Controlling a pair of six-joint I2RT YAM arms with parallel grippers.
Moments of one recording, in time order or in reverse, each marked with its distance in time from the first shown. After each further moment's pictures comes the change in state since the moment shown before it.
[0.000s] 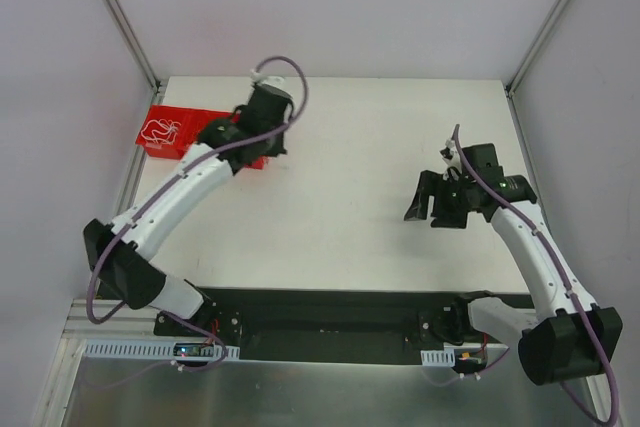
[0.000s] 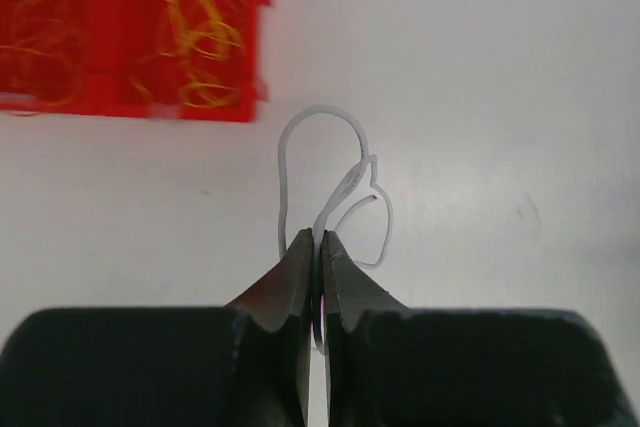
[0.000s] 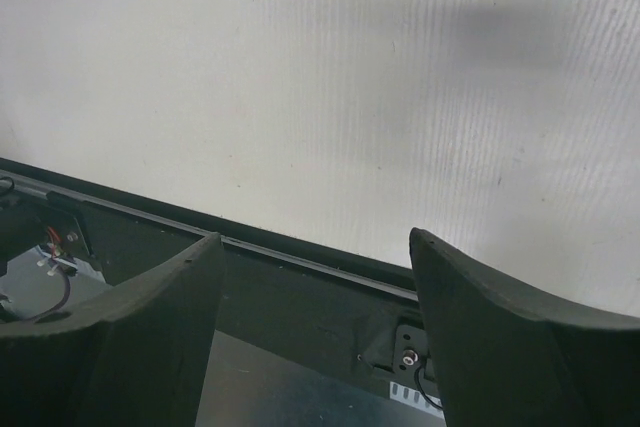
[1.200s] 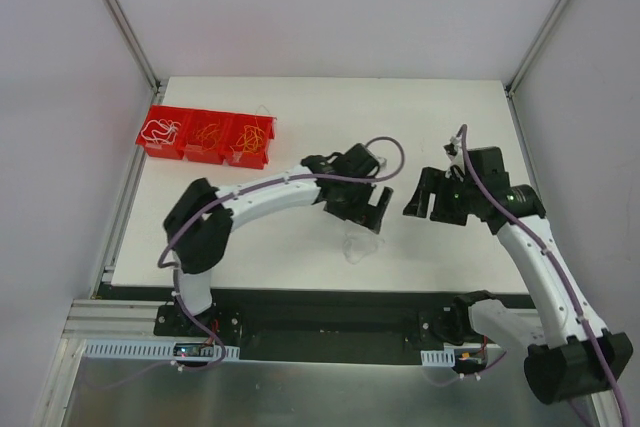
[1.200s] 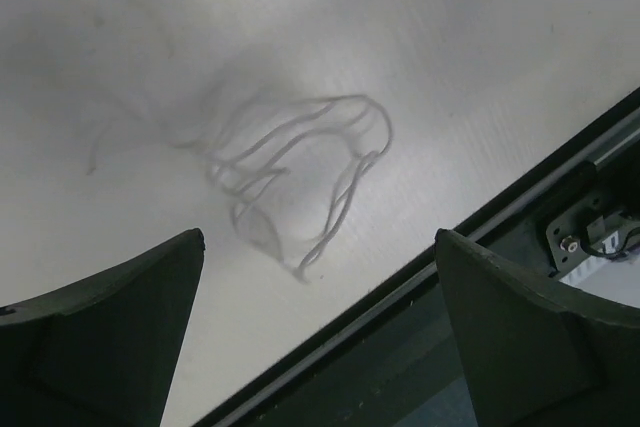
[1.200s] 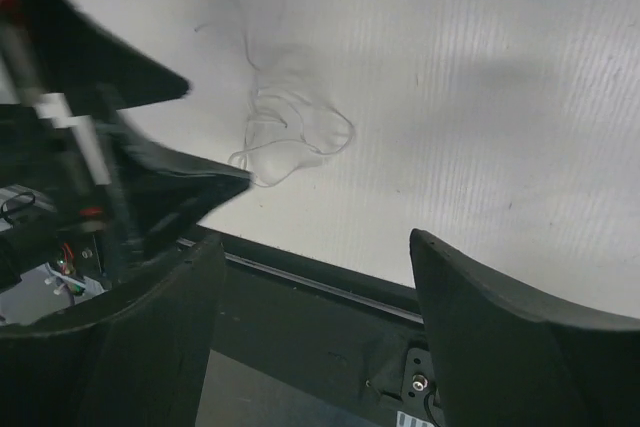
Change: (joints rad) left arm -0.206 0.254 -0.123 0.192 0.536 -0.153; right arm 0.060 -0.026 0.009 0.050 0.018 0.046
